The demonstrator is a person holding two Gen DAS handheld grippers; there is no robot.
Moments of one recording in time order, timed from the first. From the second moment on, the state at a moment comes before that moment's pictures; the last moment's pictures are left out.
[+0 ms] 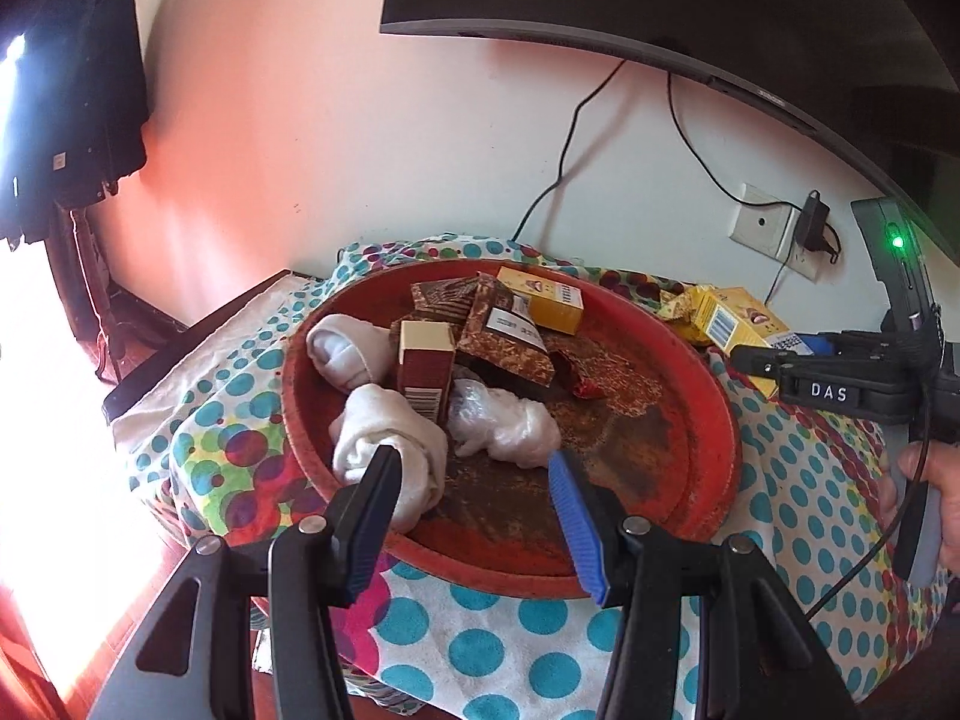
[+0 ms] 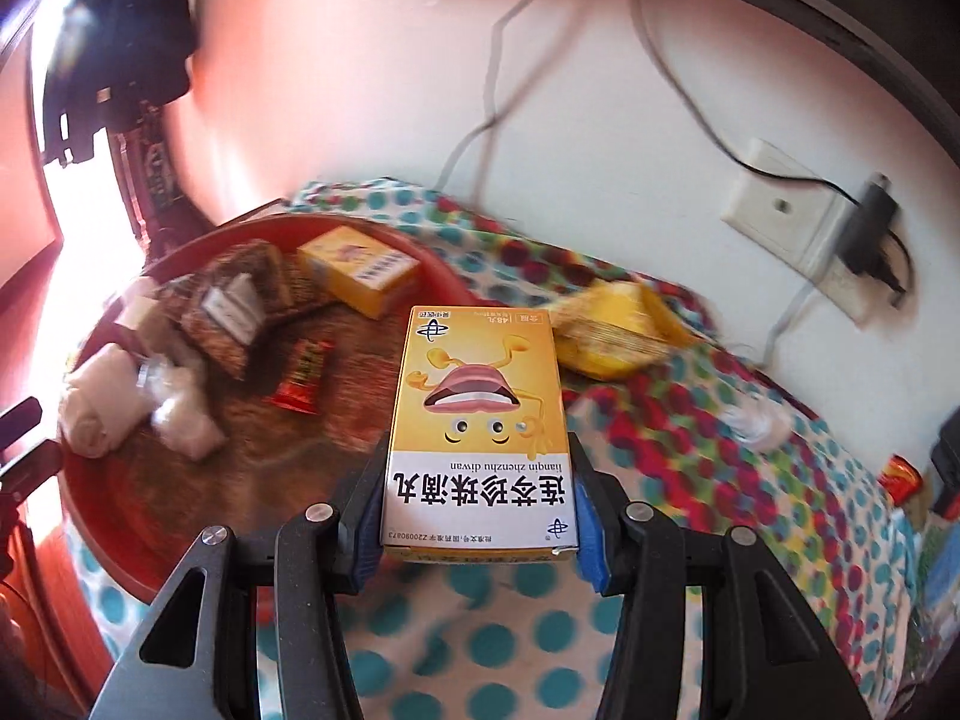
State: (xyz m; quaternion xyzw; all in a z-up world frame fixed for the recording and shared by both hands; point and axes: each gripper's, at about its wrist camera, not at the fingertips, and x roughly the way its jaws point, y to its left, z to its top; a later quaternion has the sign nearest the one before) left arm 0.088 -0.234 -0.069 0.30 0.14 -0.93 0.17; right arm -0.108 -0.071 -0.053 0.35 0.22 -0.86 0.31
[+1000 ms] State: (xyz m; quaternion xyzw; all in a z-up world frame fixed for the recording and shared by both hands) left arm 0.093 -0.263 -0.076 0.30 0.19 -0.91 0.19; right arm -0.117 -0.124 -0.064 0.37 0.17 -0.85 0.34
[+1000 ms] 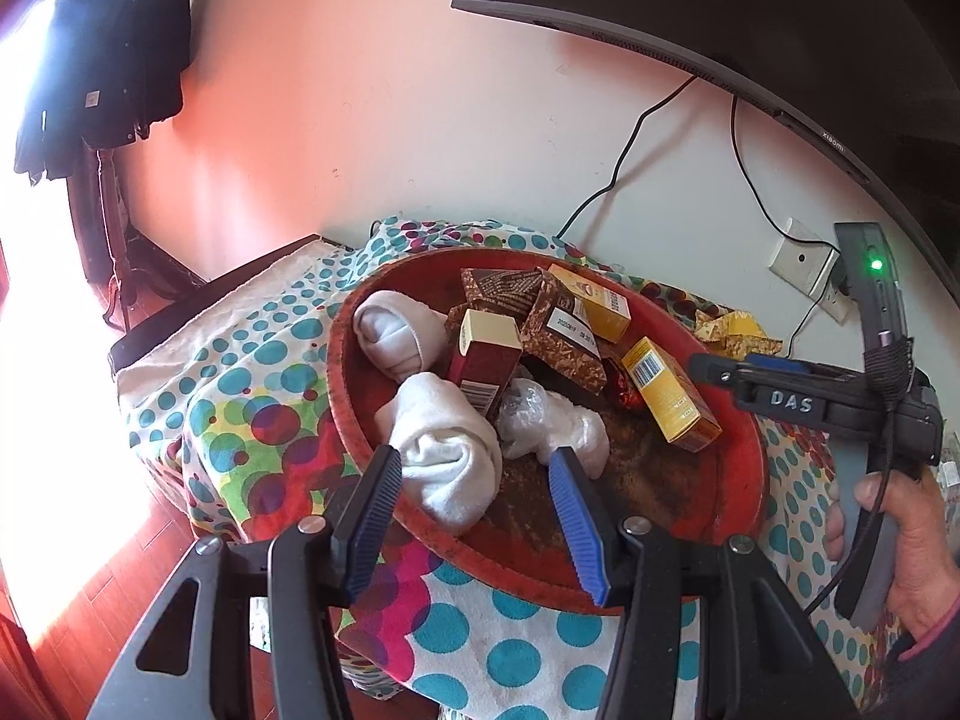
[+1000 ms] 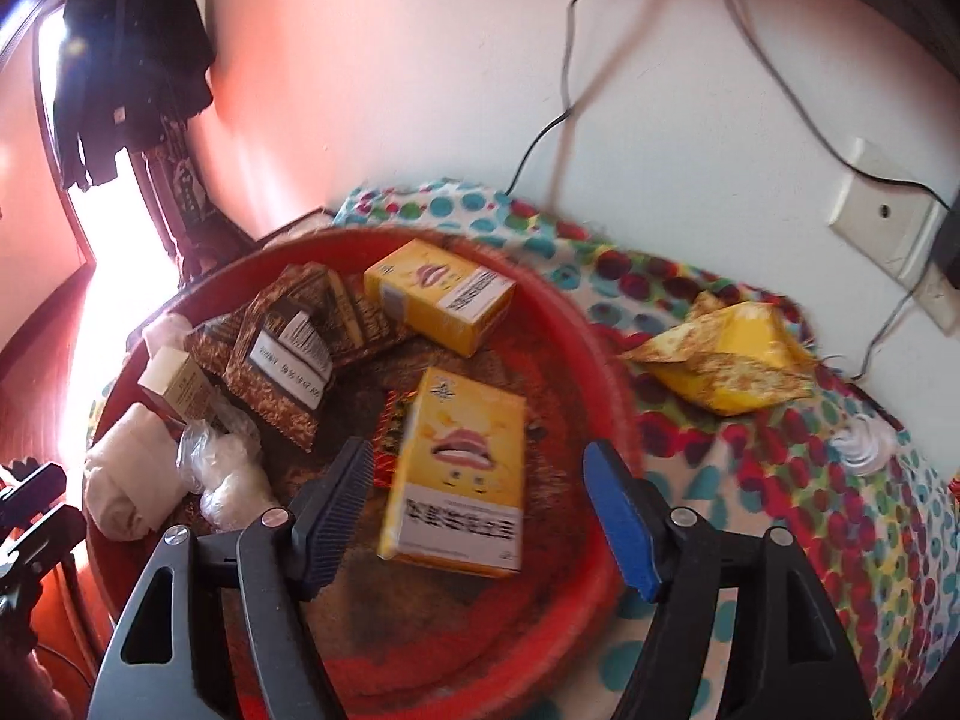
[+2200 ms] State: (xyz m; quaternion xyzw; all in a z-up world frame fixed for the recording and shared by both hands) left arm 0.060 -0.206 -0.101 0.32 0.03 -0.93 0.15; right arm -0.333 0.051 -0.113 0.42 0.10 -0.89 0.11
